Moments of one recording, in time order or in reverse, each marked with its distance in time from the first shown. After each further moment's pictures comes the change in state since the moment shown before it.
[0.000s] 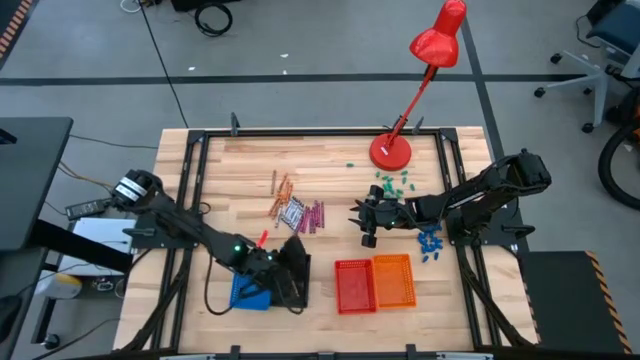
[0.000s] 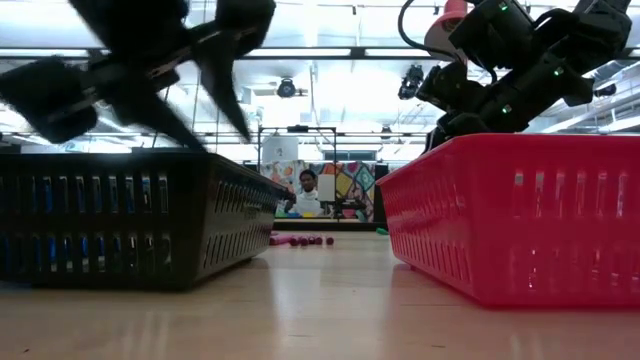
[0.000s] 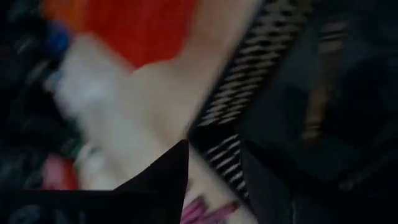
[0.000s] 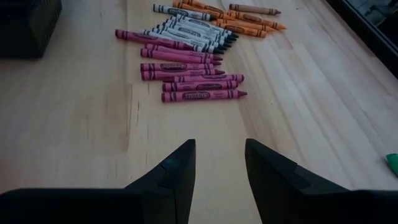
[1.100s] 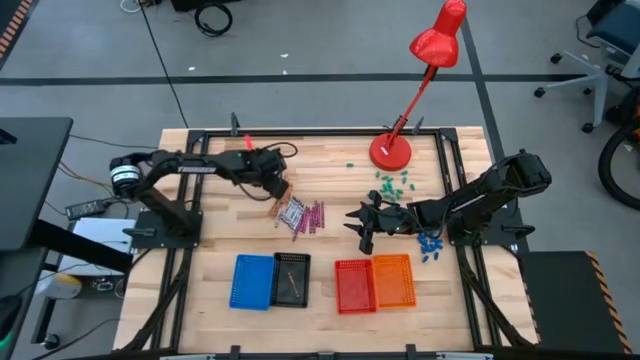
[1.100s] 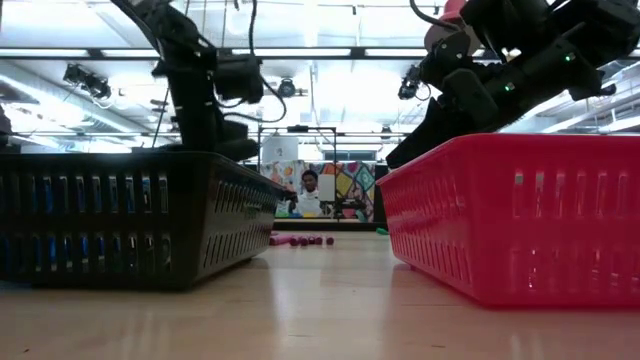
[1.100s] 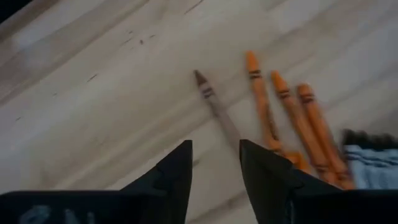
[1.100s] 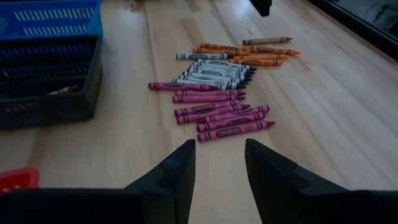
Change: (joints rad) left arm 0.896 -0.079 -0.093 -0.262 0.169 -1.273; right arm 0.067 0.003 0.000 0.126 0.015 0.154
